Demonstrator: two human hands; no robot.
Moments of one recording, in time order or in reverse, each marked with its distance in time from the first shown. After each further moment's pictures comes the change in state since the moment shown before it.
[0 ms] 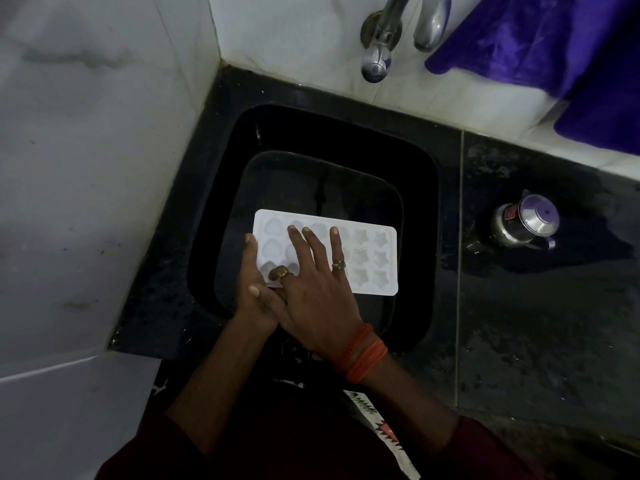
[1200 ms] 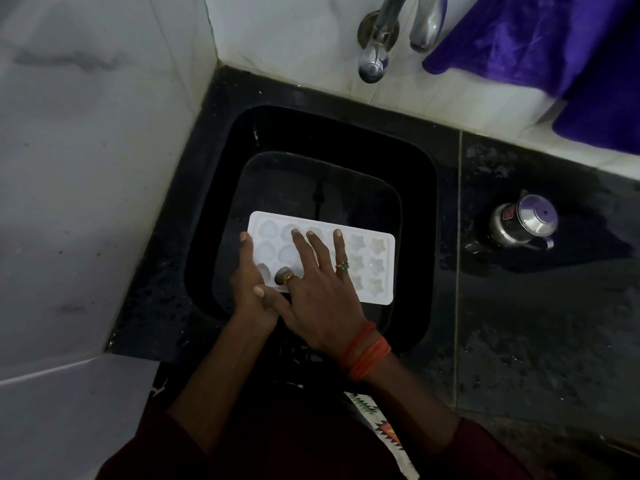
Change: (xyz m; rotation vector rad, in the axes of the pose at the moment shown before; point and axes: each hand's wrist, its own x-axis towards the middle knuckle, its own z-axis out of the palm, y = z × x) left_hand 0.010 -0.002 0.003 0.072 0.317 0.145; right_hand -0.001 0.010 0.000 -0.013 -0.092 0.016
